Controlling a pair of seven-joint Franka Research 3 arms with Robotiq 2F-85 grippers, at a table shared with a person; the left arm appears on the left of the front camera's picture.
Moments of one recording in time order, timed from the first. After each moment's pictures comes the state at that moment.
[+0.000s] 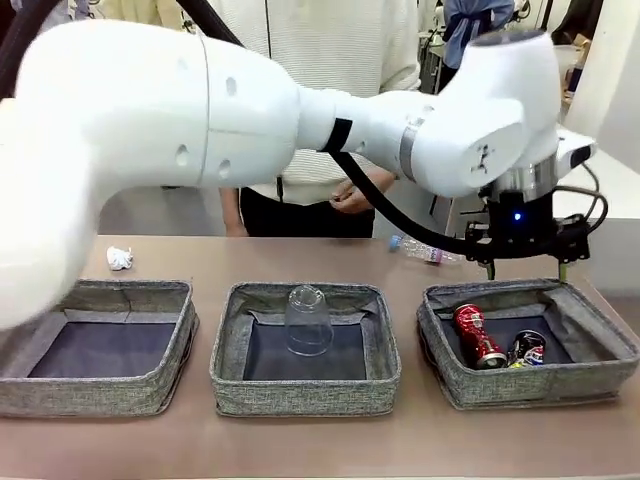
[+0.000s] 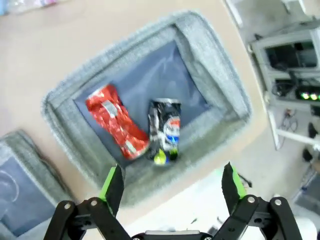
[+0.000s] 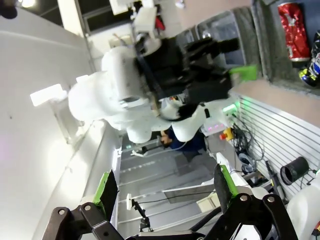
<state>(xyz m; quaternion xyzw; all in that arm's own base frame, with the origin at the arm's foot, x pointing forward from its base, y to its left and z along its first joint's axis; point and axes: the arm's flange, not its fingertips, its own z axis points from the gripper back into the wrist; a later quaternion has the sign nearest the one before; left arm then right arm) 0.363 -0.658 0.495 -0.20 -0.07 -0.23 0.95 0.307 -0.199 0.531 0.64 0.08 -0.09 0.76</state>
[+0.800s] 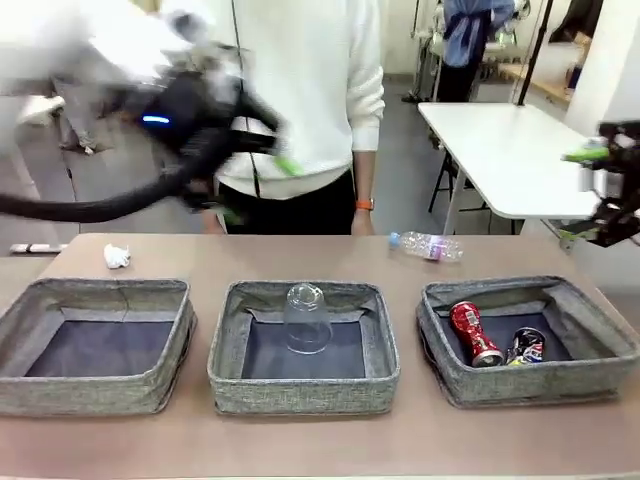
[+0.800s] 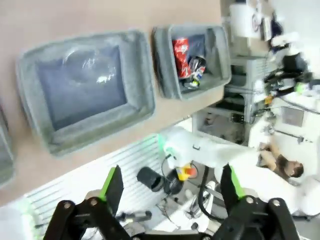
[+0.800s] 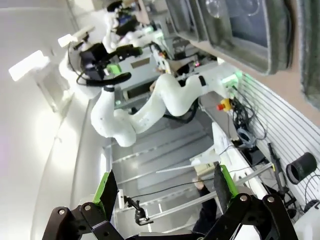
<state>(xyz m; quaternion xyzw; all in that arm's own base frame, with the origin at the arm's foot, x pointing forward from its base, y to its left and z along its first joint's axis) 0.334 -0.204 0.575 -0.40 -0.02 -0.04 0.91 0.381 -0.031 0.483 0.62 0.20 0.00 0.76</state>
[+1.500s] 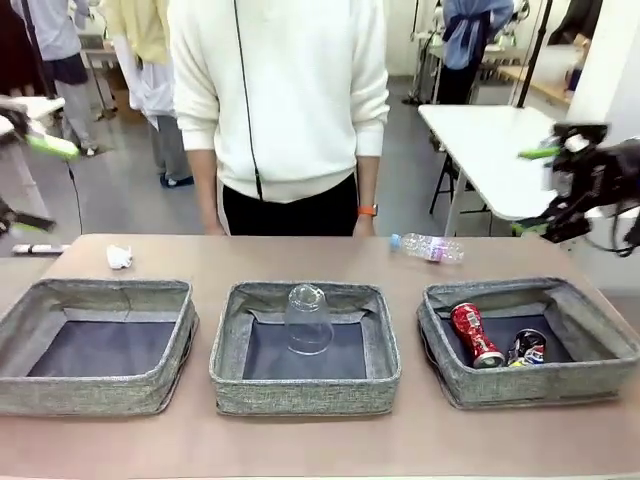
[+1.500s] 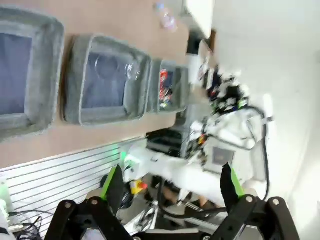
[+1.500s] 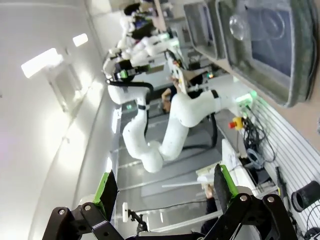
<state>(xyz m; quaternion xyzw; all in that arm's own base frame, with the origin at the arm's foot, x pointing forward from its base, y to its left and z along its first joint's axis) 0.258 0.005 0.566 -0.53 -0.08 0.13 0.83 0.398 -0.020 0.477 0.66 0.15 -0.01 0.73</state>
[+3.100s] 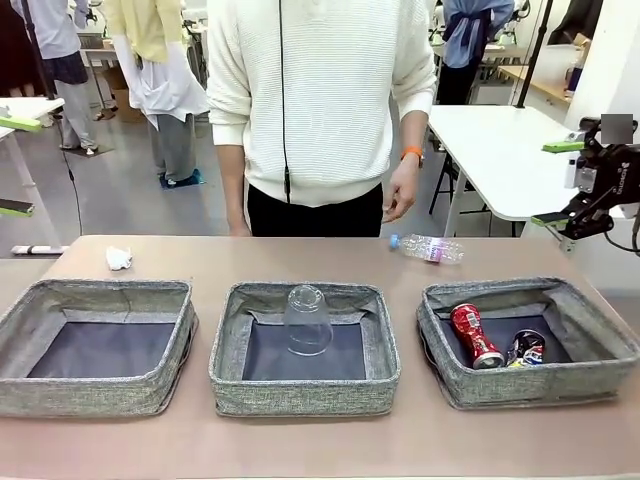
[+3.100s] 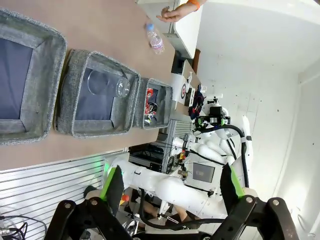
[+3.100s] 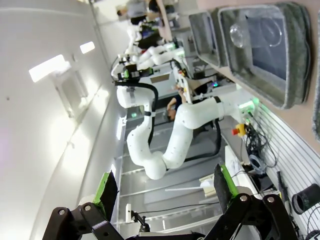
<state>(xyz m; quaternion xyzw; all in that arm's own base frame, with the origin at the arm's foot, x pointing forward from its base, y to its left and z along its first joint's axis) 0.259 0.027 0.567 -0.56 -0.10 0.17 0.81 0.395 -0.039 0.478 0.67 0.14 -0.02 0.73</state>
